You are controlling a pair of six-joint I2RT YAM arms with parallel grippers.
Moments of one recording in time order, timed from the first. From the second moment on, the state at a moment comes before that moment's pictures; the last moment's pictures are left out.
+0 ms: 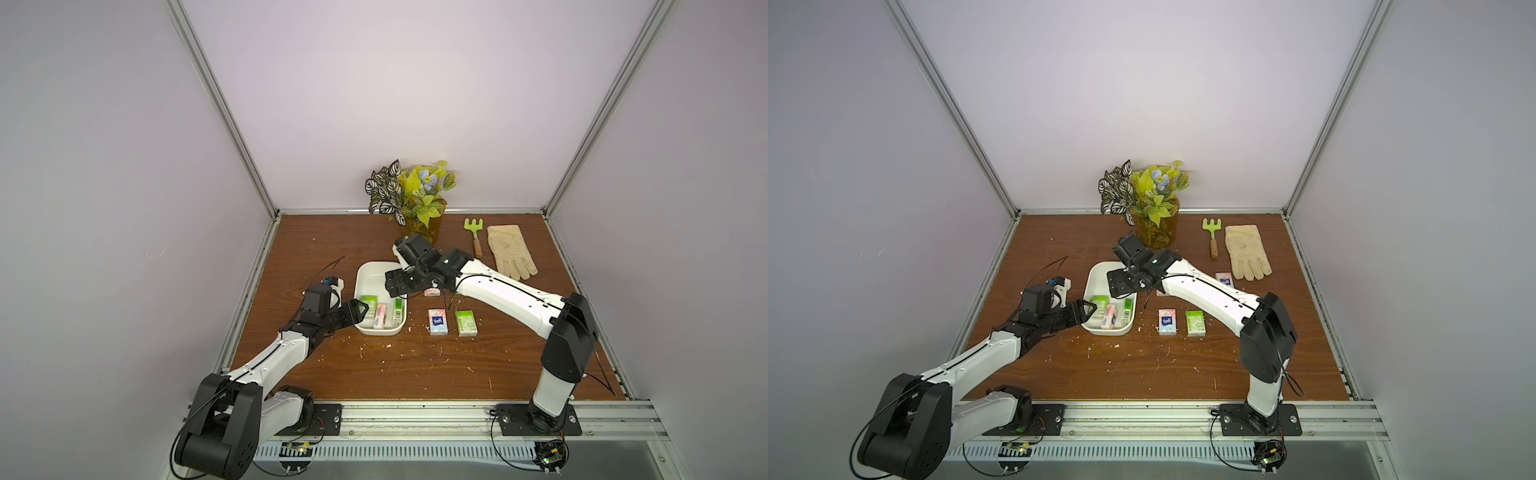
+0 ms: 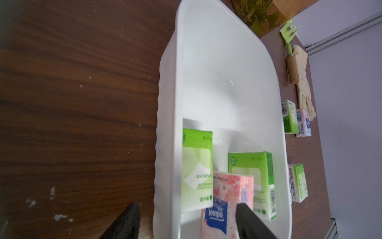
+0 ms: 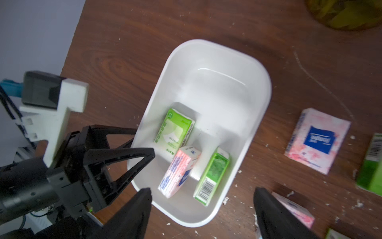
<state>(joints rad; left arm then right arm) -0.21 1.14 0.41 -0.01 0.39 -0.55 0.92 1.84 1.63 -0.76 0.02 0.53</state>
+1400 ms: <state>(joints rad) -0.21 1.04 0.32 0.02 0.37 -0.58 1.02 2.14 1.70 -0.76 -0.01 0.56</state>
